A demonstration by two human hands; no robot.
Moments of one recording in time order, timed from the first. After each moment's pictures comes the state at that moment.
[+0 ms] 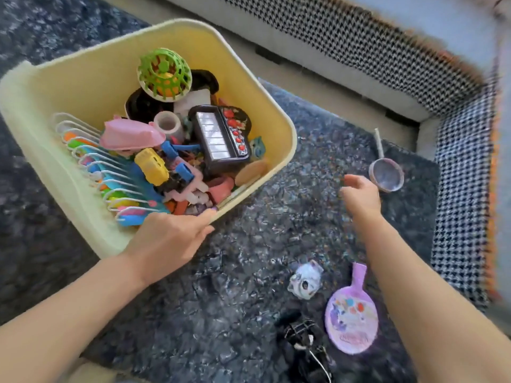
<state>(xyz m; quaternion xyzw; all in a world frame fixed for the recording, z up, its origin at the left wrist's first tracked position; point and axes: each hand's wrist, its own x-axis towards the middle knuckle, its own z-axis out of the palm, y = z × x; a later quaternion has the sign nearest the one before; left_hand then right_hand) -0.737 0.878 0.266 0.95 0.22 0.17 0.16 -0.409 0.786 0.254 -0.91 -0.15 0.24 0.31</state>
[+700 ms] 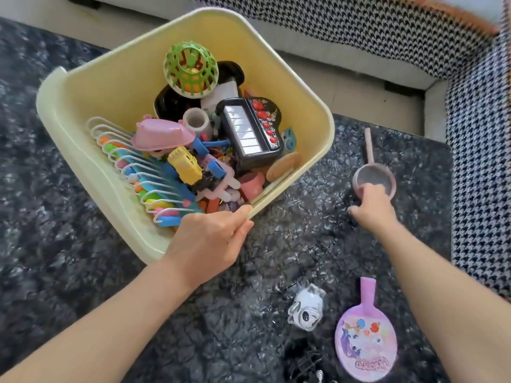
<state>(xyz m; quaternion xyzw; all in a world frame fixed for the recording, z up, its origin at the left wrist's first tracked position) -0.621 0.894 0.268 0.94 0.22 0.16 0.22 -0.327 0.764 0.204 -0.94 -0.25 0.22 -0.02</state>
